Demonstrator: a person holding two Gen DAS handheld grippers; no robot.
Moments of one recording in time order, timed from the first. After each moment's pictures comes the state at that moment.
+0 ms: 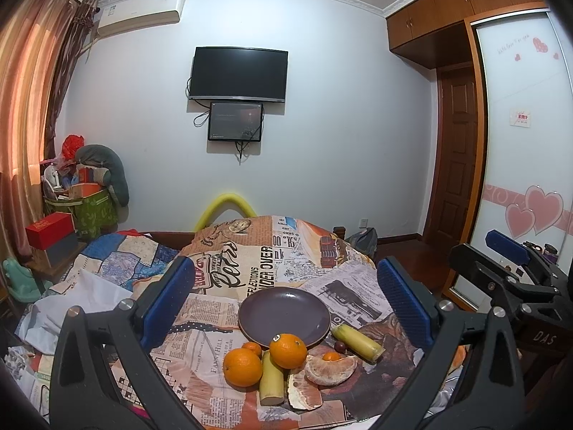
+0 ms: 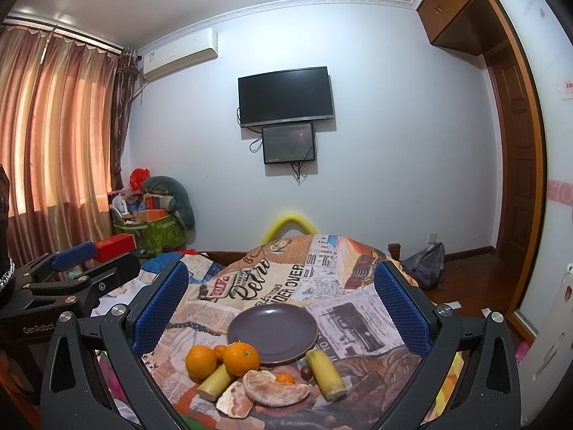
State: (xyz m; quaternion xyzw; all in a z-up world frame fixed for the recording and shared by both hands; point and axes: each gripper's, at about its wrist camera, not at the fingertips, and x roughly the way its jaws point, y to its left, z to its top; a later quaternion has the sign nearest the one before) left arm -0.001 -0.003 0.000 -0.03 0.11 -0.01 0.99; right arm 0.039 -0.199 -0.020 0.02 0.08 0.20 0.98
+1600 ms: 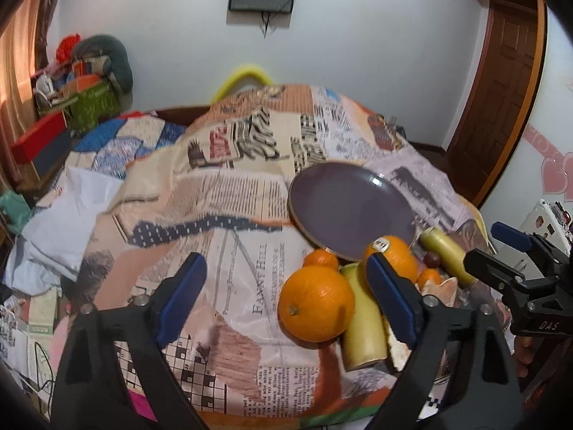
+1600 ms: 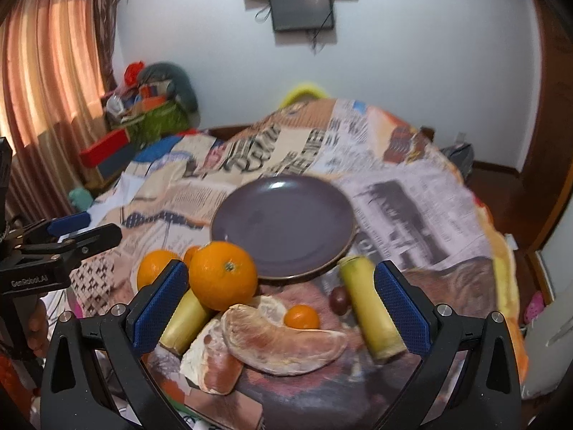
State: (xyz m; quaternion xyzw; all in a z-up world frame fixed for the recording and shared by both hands) left arm 0.126 0.090 -0.149 -0.07 0.36 0.00 0.93; right arm 0.151 -0.142 -0.144 -0.02 0.33 0.24 0.91
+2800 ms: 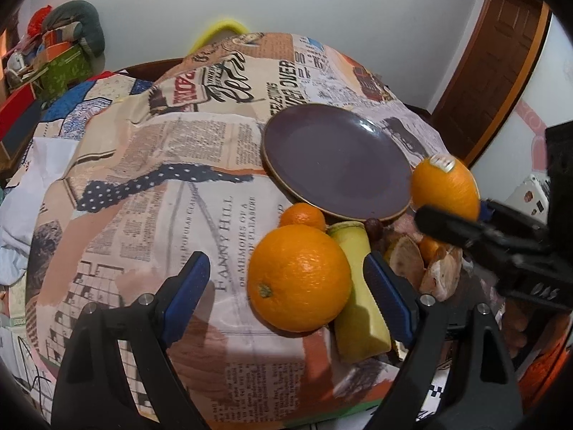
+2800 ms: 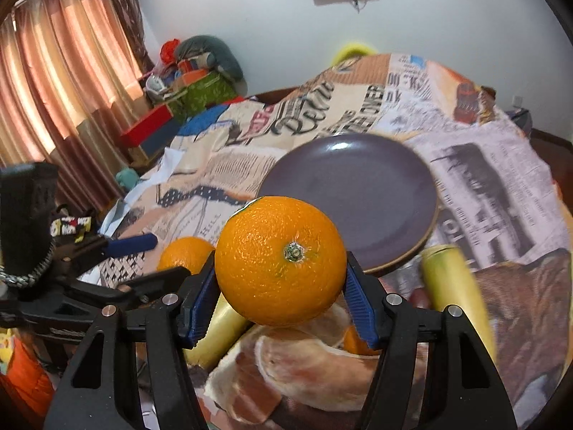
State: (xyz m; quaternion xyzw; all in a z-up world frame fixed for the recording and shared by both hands) left arm 0.157 0.075 -0.193 -0.08 0.44 -0.05 0.89; right arm 0.190 -0.122 -0.173 0.01 0.40 0.33 0.86
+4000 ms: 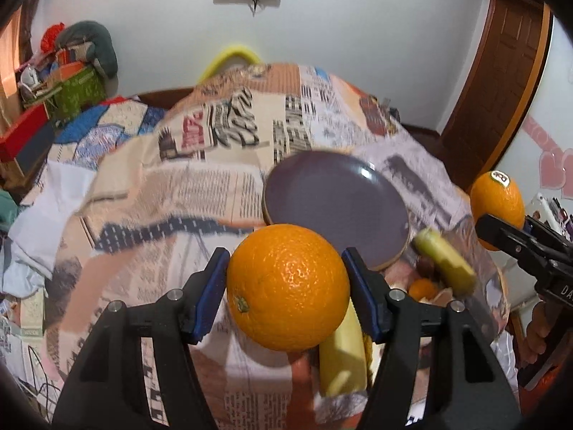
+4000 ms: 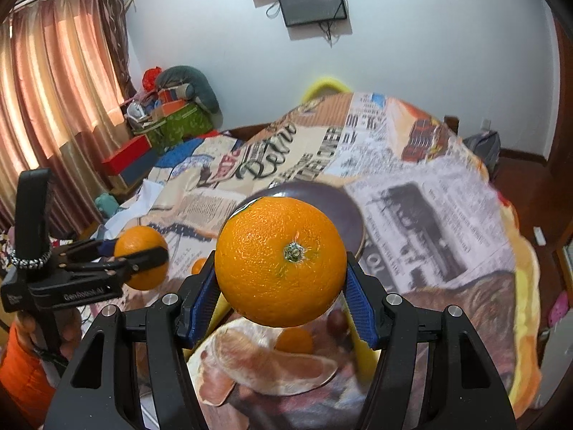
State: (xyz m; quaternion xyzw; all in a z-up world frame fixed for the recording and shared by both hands) left arm 0.167 0.070 -0.147 -0.07 0.39 -0.02 0.92; right arm 0.188 -0.166 -0.131 0.01 0.34 0.29 0.90
